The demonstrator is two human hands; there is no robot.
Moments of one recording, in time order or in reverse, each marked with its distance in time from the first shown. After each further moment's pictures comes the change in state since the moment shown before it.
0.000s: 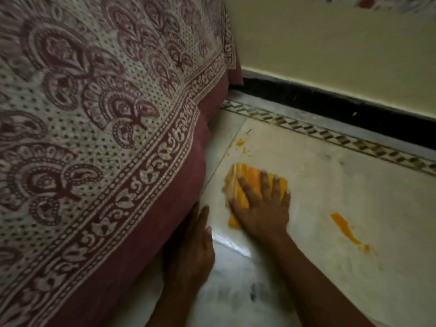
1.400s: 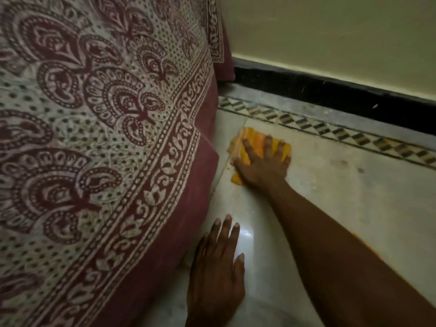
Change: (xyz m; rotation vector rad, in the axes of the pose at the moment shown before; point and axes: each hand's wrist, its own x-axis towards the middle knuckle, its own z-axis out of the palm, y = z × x) left_hand 0.038 0.048 0.000 -0.060 -0.196 0.178; right_hand 0.184 -0.012 -0.020 0.044 -0.304 0.089
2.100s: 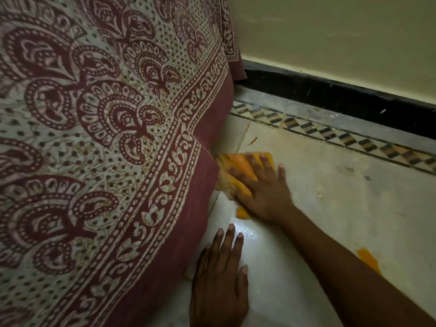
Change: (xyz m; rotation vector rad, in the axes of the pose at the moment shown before) left_hand 0.005 0.001 -0.001 -0.006 -0.026 0.013; right_hand -0.032 0.020 0.016 -0.114 0.064 -0.377
